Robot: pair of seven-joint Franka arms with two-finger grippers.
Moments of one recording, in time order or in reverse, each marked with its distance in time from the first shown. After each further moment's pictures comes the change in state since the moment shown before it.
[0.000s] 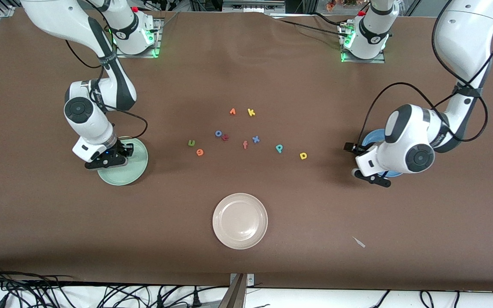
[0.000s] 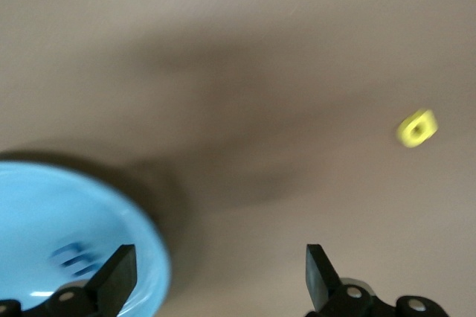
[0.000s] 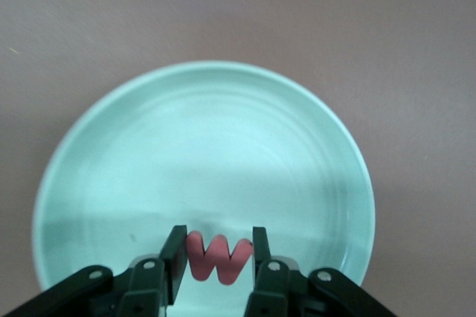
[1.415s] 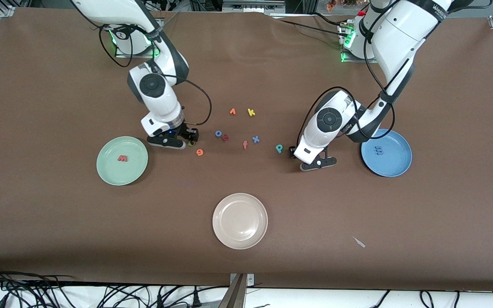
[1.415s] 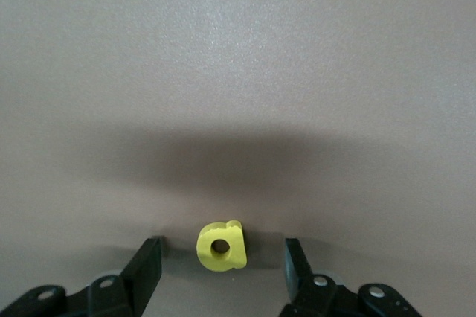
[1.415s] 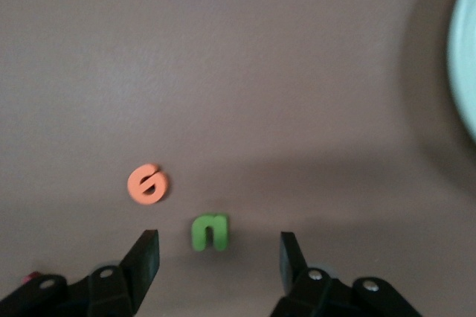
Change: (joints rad) left arm -0.265 0.078 0.003 -0.174 0.205 0.511 -0.880; right arm 0.135 -0.012 0.298 0.026 0.002 -0.034 0.787
